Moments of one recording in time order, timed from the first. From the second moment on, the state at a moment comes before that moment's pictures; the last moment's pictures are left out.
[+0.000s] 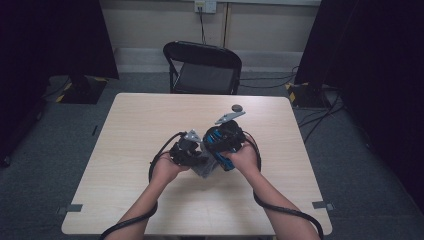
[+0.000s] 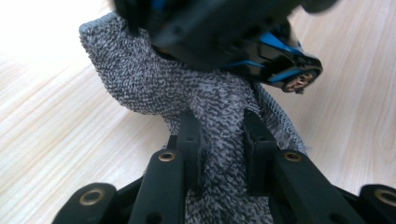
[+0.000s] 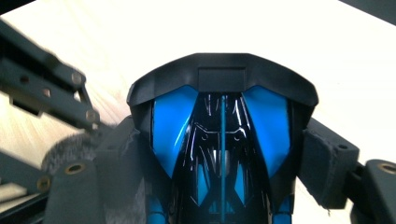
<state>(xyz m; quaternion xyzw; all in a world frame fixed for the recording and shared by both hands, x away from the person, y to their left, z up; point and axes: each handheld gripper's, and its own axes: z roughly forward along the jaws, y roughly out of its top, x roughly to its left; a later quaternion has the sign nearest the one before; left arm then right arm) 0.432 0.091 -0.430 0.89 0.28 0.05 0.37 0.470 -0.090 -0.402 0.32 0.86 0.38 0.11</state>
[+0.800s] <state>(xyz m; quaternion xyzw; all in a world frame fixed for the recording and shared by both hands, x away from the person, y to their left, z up) 0.419 0.068 -0.443 0.90 0.25 0.04 0.36 0.479 -0.086 -0.392 0.34 0.85 0.38 0.12</state>
